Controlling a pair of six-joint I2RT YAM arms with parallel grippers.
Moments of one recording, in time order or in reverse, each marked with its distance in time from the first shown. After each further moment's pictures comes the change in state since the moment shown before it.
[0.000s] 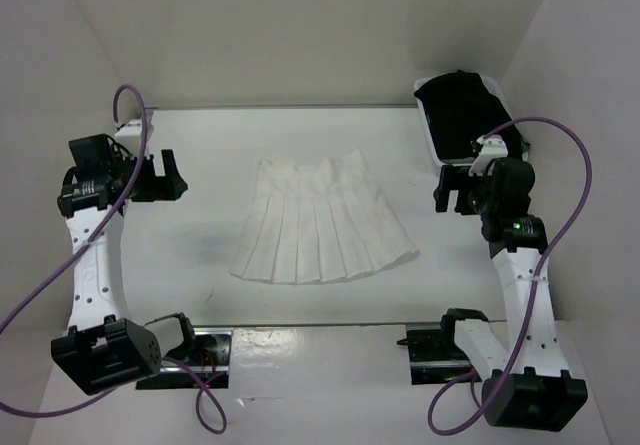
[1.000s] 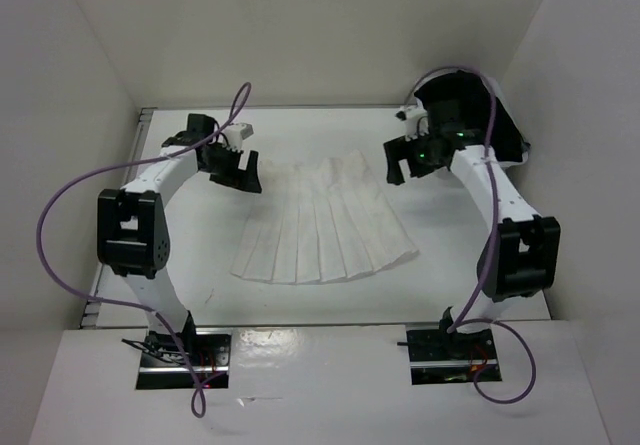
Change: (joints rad) left arm -0.386 0.643 0.142 0.194 0.101 0.042; right arm 0.200 0.705 0.447 -0.128 -0.123 -0.172
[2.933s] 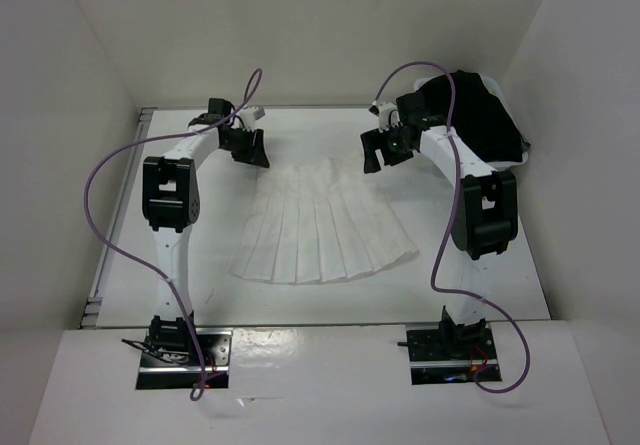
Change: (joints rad) left arm -0.002 0.597 0.595 0.014 0.093 -0.043; right arm 0.108 0.381 0.230 0.096 -0.051 0.035
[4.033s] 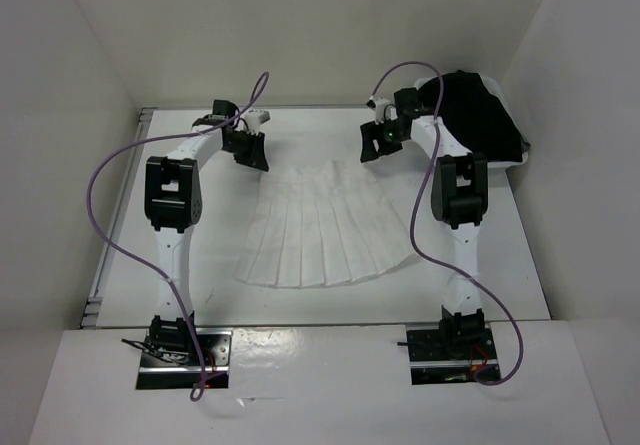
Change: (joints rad) left arm -0.021 0.000 -0.002 -0.038 -0.016 0.056; right arm -0.053 0.404 0.388 -0.026 -0.135 -0.058
